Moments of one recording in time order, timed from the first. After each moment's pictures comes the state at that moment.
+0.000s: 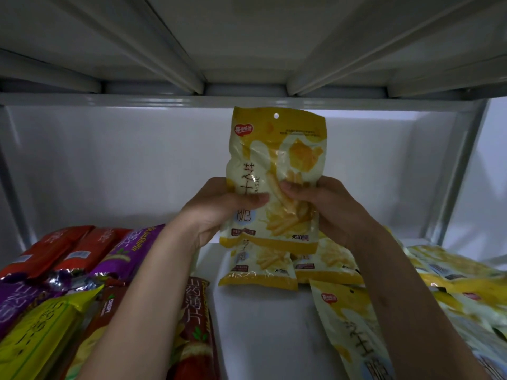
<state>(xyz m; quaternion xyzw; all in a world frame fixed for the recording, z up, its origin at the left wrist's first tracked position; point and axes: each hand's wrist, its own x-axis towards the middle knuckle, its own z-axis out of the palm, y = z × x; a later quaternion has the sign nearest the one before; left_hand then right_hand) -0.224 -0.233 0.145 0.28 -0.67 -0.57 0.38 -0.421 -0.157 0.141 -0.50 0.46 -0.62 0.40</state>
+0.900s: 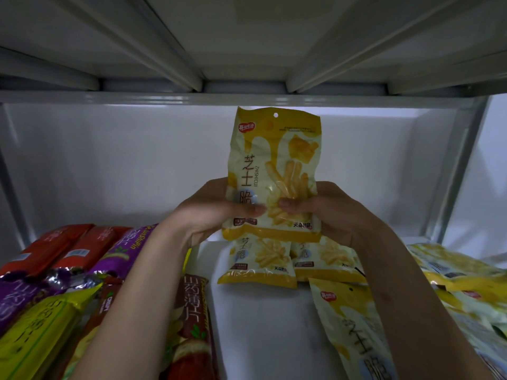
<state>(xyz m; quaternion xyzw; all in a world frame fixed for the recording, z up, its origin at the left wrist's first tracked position) -0.219 -0.242 0.136 0.25 -0.72 -0.55 0.33 -0.431 -0.157 0.136 -0.52 0.52 -0.55 0.40</state>
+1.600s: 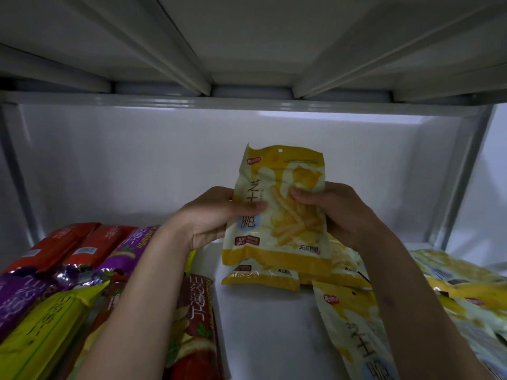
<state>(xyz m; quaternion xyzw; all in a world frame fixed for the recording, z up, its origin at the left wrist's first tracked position) -0.210 -0.238 0.139 0.29 -0.67 -0.61 0.30 -0.435 -0.159 0.136 -0.46 0.49 -0.62 0.40</state>
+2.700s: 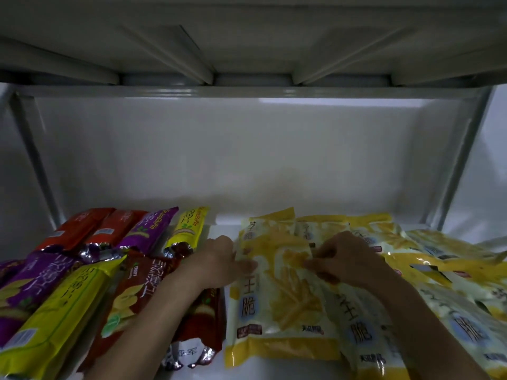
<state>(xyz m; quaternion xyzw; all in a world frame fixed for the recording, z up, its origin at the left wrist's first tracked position) -0.192 -0.193 0.062 0.53 -0.82 -0.19 0.10 -0.444 -0.103 0.051 -0.56 0.75 -0.29 0.19</state>
